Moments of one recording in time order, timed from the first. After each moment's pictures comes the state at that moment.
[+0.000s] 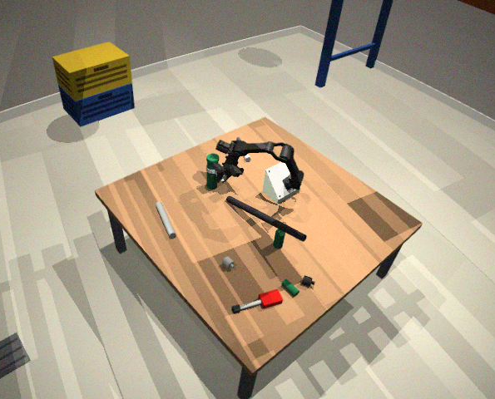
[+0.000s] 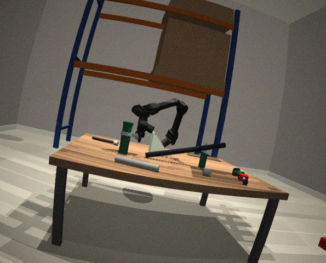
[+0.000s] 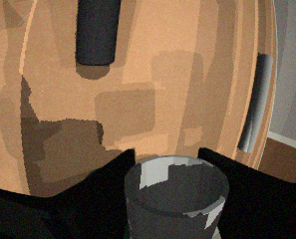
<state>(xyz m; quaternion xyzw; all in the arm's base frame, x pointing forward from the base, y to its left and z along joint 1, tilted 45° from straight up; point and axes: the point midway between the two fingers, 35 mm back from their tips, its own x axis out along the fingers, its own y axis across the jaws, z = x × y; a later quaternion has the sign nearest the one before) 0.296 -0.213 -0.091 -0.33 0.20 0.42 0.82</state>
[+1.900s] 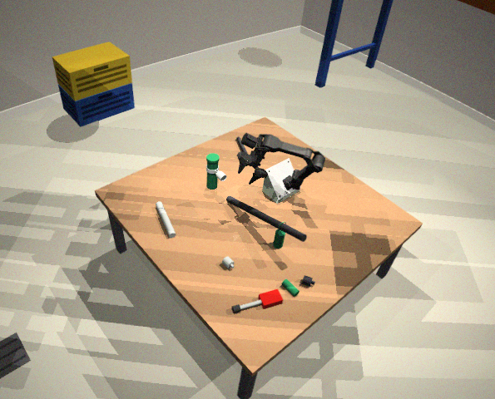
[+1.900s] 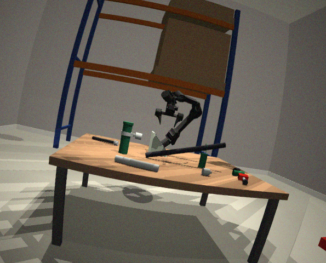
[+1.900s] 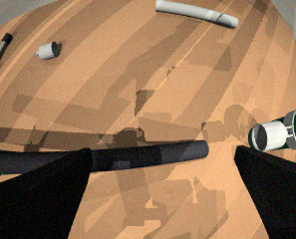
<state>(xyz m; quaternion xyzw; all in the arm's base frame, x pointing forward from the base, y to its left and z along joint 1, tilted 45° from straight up) 0.277 -0.188 0.111 0.37 0.46 0.11 0.80</state>
